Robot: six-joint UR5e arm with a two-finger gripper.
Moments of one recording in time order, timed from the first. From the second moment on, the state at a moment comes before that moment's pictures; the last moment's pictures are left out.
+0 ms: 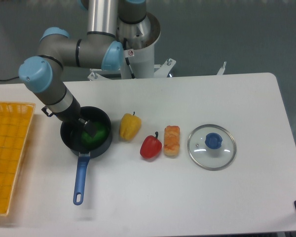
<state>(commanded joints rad) 1.95 -1.85 -1.82 -1.02 1.78 0.53</state>
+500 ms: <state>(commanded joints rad) 2.02 -1.78 -1.81 -1.03 1.81 0.53</state>
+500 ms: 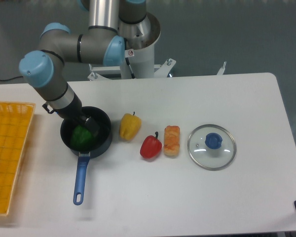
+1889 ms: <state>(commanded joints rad) 2.65 -1.81 -1.71 -1.03 1.56 1.46</state>
